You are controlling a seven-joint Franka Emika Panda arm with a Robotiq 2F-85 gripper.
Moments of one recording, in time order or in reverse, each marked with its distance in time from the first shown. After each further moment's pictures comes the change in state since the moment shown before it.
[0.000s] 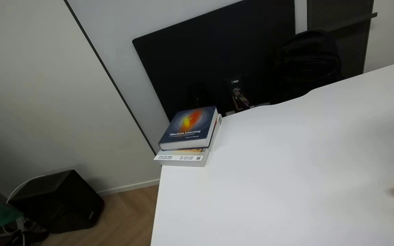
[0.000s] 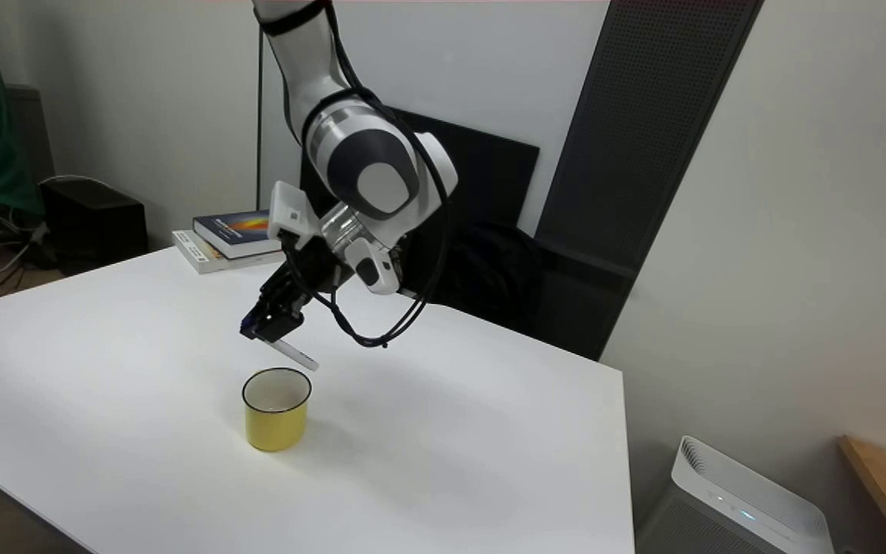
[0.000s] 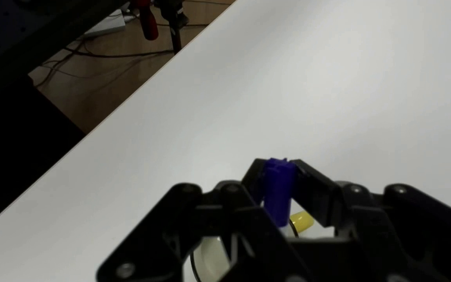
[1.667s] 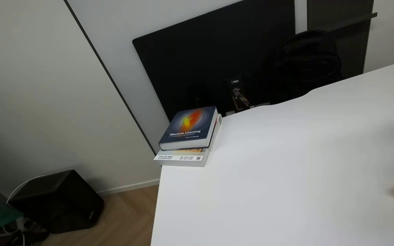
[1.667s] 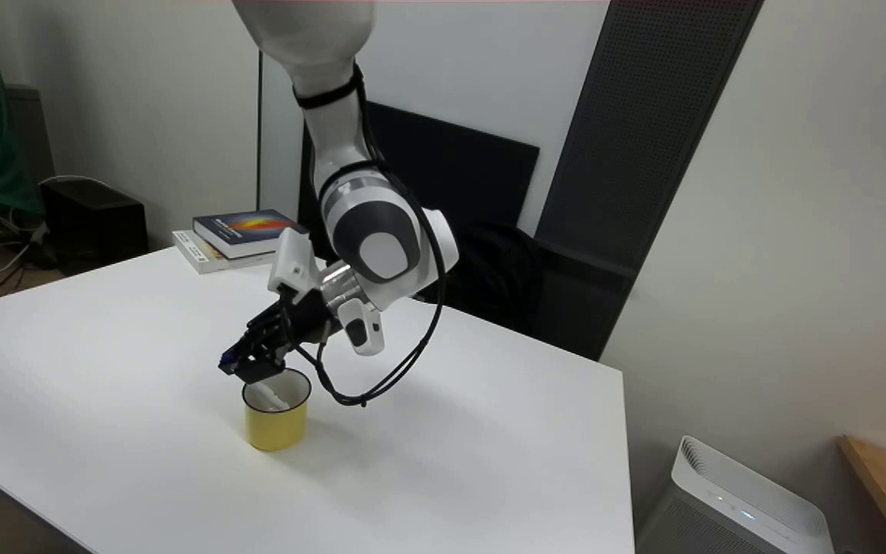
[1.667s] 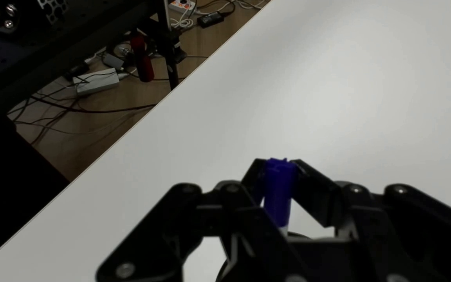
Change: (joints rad) arm -0.034 0.163 -0.009 0.038 0.111 -0.071 -0.081
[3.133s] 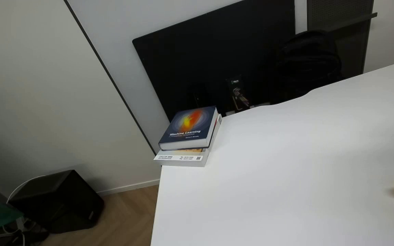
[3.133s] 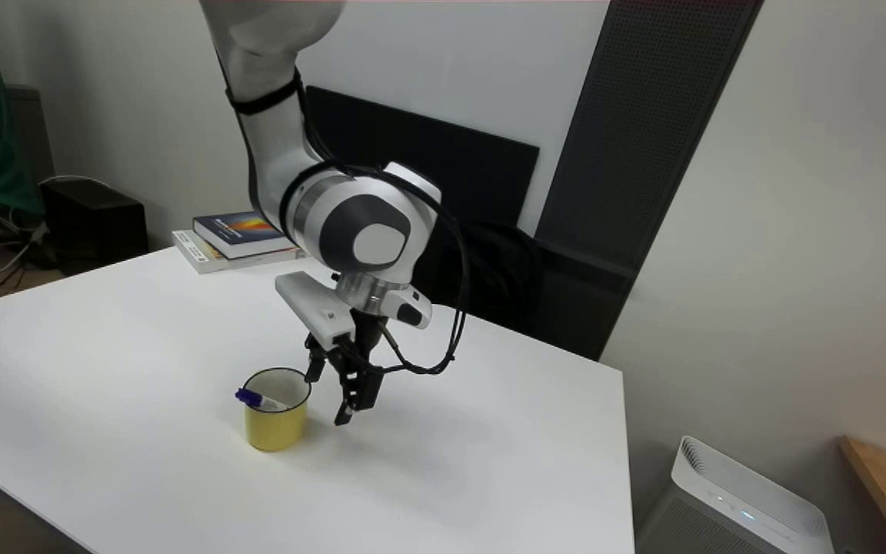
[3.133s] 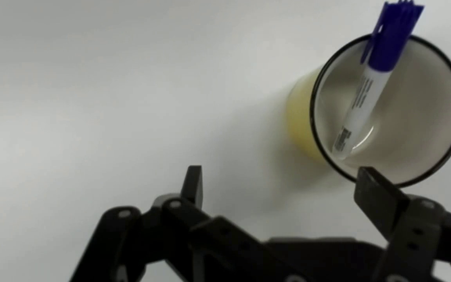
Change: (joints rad) arm 0.038 -0.073 -0.022 -0.138 -0.429 0.596 -0.179
